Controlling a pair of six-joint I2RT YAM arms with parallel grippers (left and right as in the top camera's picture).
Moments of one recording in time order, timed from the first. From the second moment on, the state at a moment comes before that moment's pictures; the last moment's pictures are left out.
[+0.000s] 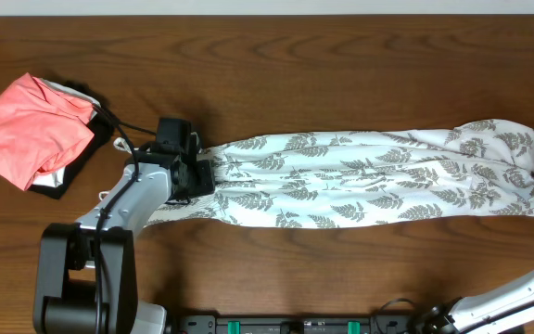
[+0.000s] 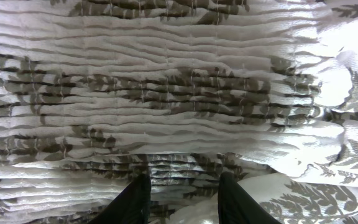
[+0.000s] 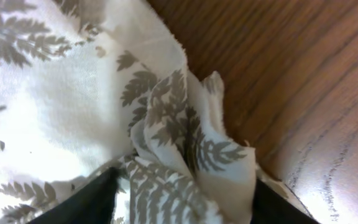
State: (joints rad) left arm -0.13 1.63 0.85 -0.53 0.17 -0.30; right arm -0.91 2.05 1.35 -0.61 -0.32 0.04
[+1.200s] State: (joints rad) left arm -0.08 1.58 0.85 -0.59 0.04 -0.30; right arm -0.88 2.07 1.35 -0.61 -0.35 0.04
